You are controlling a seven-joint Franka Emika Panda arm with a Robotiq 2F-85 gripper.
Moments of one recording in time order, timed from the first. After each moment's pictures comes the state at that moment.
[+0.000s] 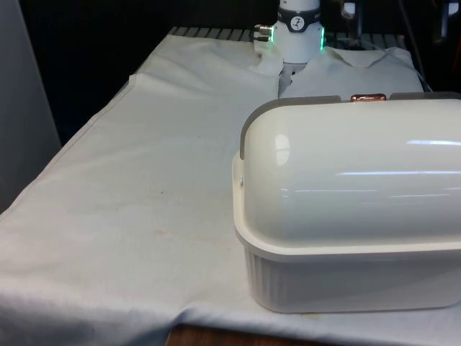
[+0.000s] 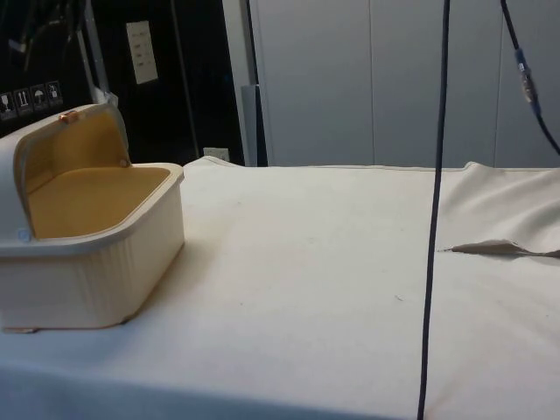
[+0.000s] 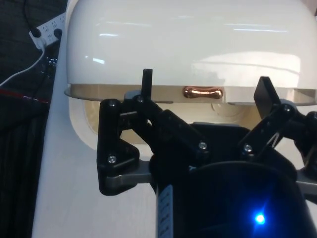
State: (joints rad) arm 0.24 0.43 -0.09 -1.52 0.00 2.48 0.00
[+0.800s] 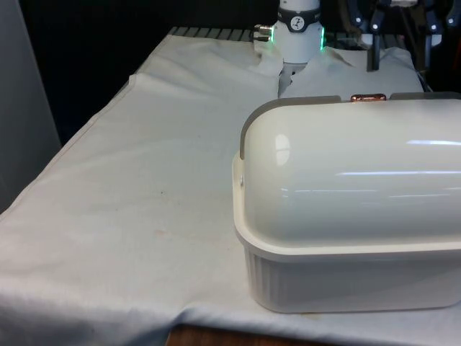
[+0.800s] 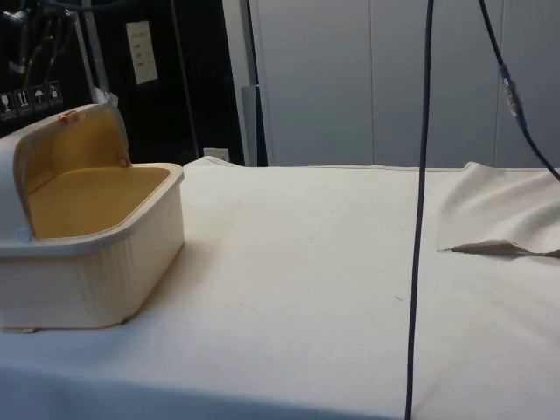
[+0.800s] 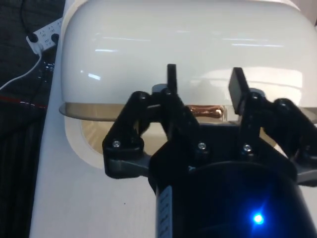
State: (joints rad) arm 0.24 0.50 -0.09 -1.45 0.00 2.48 -0.02
